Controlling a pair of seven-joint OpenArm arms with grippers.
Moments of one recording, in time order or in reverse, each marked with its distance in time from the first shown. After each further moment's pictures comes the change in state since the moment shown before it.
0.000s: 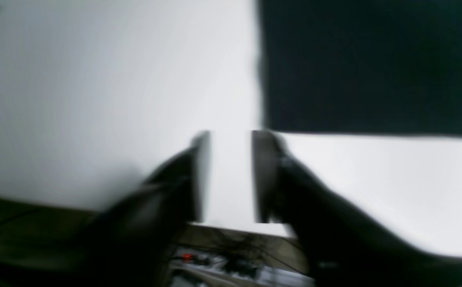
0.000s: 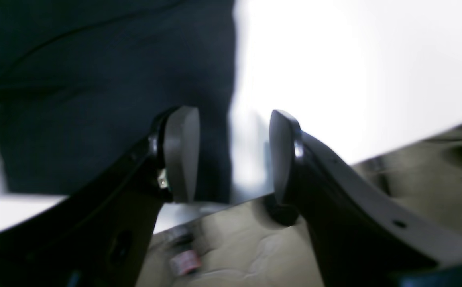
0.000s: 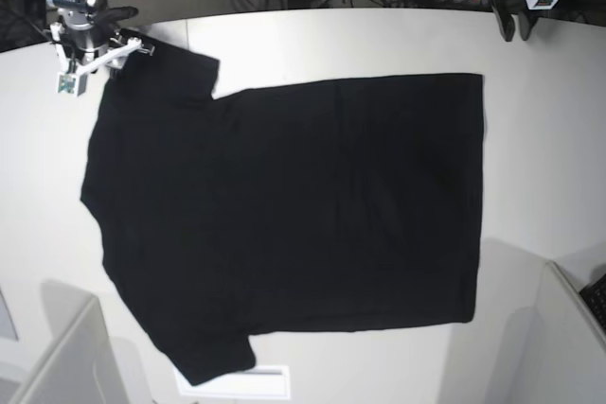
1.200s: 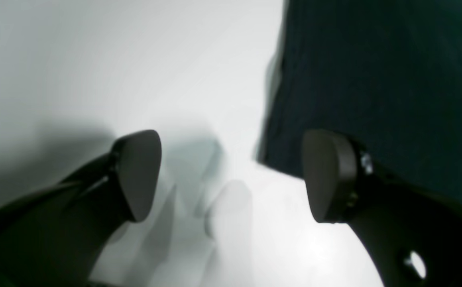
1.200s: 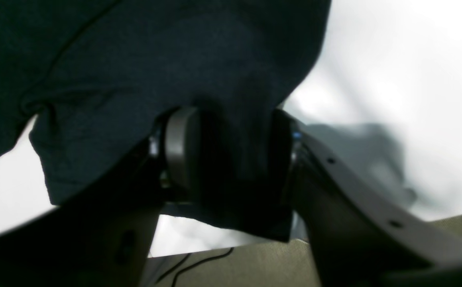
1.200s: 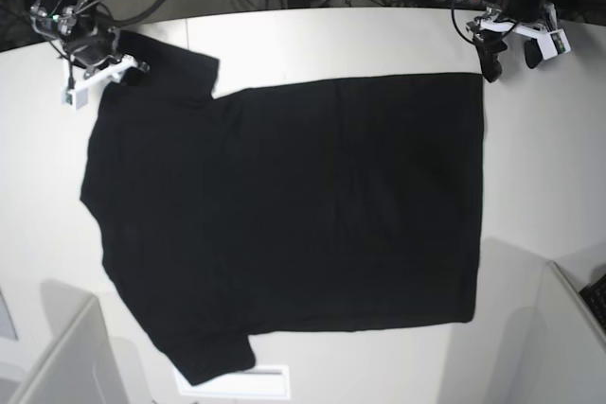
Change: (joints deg) left arm -16.6 -0.4 -2.5 -7.2 -16.5 -6.4 19.5; right arm 10.8 3.5 5.9 -15.9 11.1 6.5 -13.3
